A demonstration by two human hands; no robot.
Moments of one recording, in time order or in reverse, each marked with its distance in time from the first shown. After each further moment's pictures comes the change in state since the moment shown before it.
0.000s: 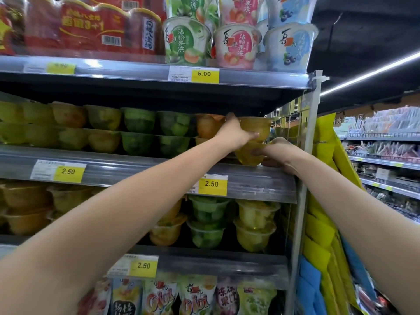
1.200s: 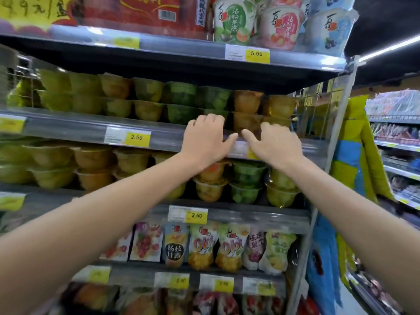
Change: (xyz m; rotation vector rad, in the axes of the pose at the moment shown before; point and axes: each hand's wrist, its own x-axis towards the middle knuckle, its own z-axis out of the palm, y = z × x) left_hand -0.116 -0.097 -0.108 0.751 0.238 0.323; right_hand -0.136 -0.053 0.103 -0.905 0.362 -0.338
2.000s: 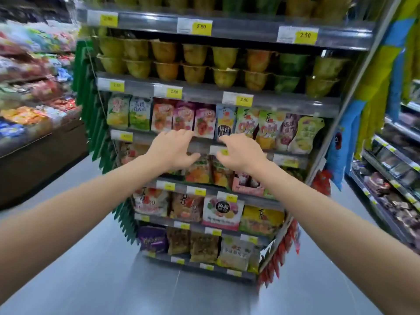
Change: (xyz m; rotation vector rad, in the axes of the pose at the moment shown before) left_hand -0.319 -0.064 -0.103 0.185 -0.697 -0.090; right_hand -0.282 -0.113 0.038 0.241 -0.536 -0.461
